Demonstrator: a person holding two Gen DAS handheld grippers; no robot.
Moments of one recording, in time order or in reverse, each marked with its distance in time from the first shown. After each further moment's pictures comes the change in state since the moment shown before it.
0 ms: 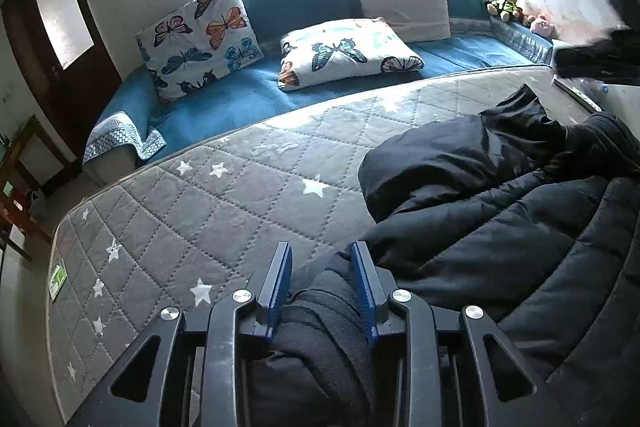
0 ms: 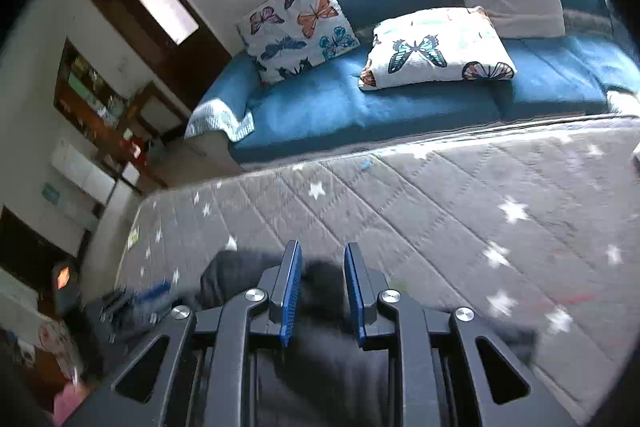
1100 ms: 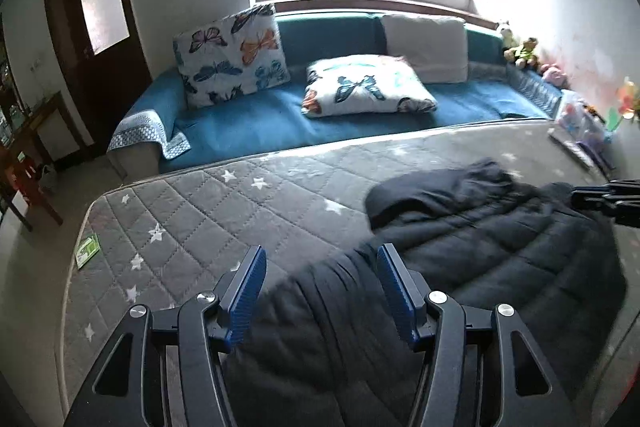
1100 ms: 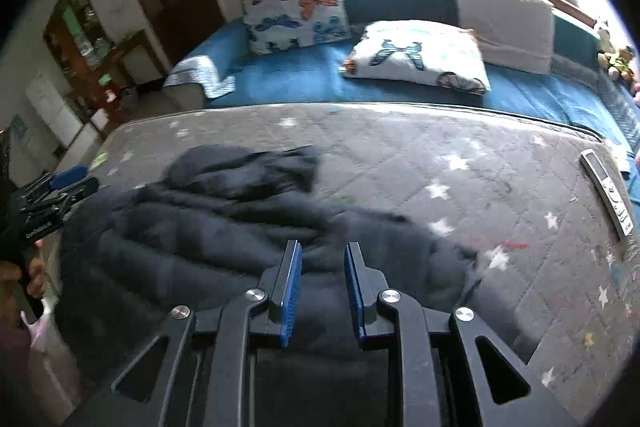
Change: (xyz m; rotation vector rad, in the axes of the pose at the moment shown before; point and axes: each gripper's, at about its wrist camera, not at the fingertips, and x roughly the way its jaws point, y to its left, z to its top) left arm -0.102 0.012 -0.014 -0.131 -0.110 0.007; right arm -0.017 0.015 -0.073 -0.186 0.020 -0.138
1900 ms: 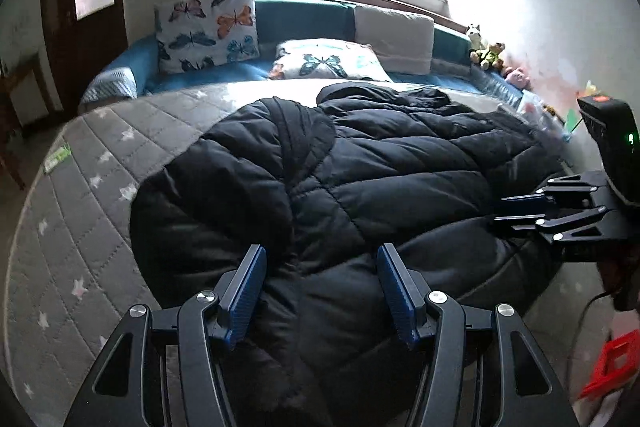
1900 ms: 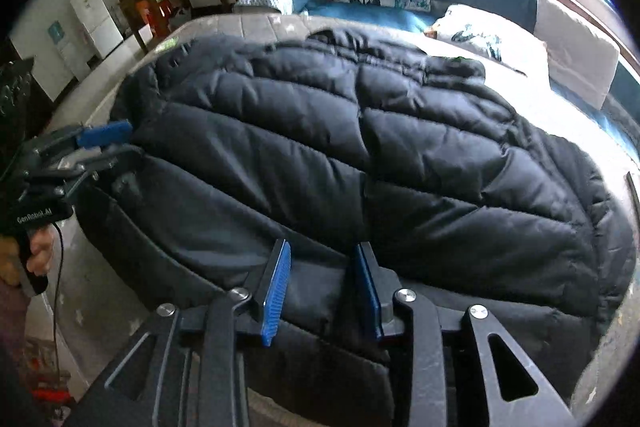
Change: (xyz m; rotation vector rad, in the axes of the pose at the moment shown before) left arm -0.046 -0.010 -0.130 -0.063 0.029 -0.148; right arm 0.037 0.104 -0.072 -0.239 0.158 0.032
